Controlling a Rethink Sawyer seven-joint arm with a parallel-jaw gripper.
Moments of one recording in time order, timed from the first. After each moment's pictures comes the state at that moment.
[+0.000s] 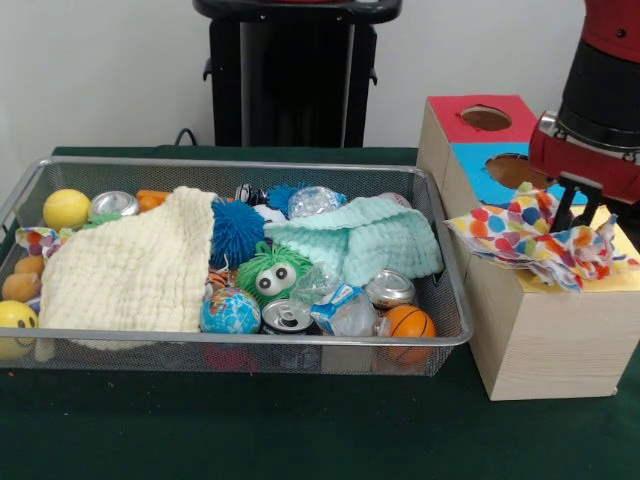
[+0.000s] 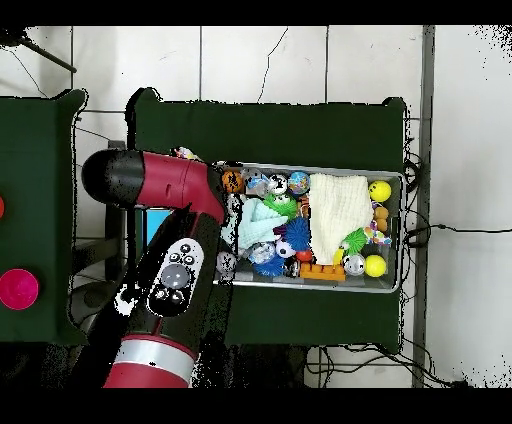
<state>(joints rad) 0.30 -0.34 -0.40 1.21 0.44 0.78 2.15</state>
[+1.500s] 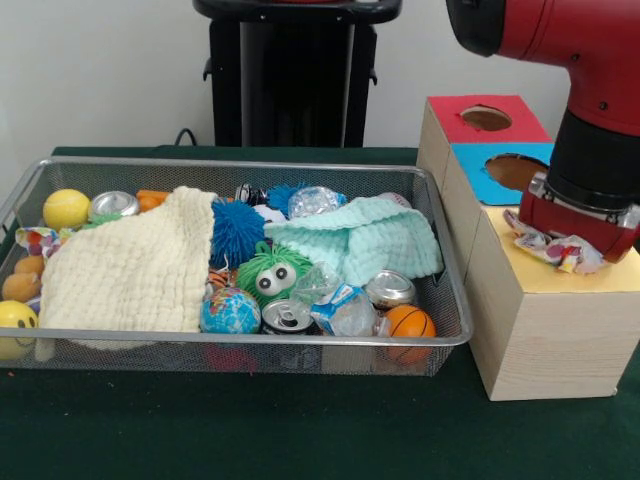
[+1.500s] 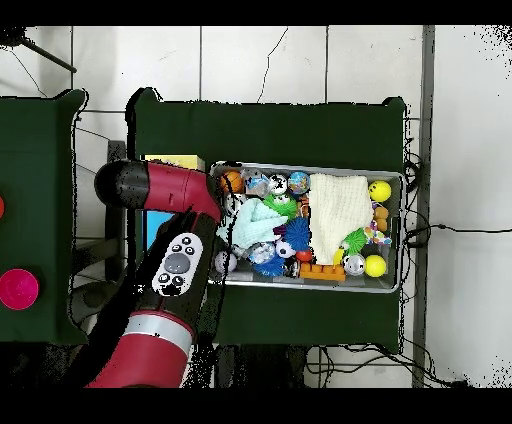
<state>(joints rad) 0.31 -0.24 -0.38 1.21 0.48 0.60 2.18</state>
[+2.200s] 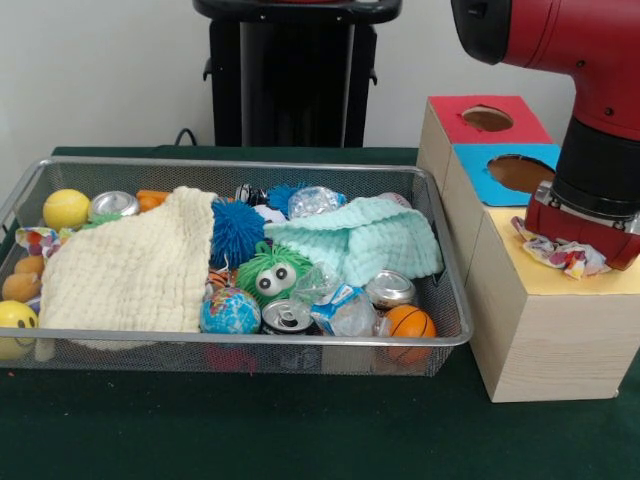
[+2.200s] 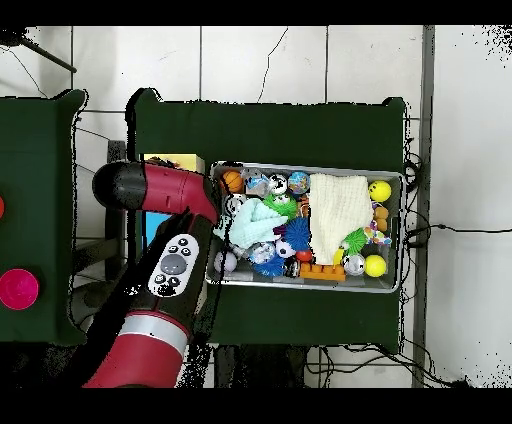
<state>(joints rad) 0.32 -0.23 -0.39 1.21 0.51 0.56 2.18</state>
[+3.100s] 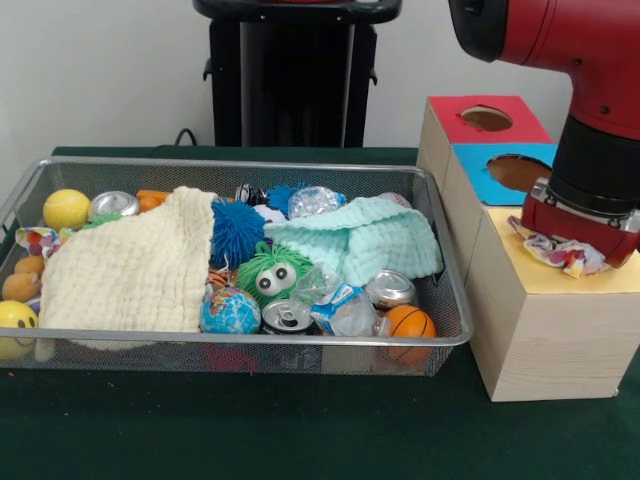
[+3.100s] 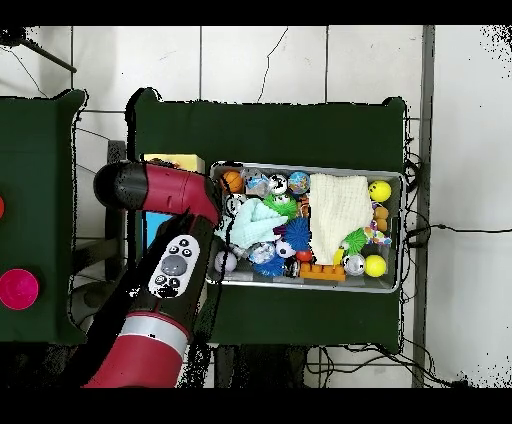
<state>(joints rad) 0.32 -0.23 -0.40 1.22 0.51 0.59 2.18</state>
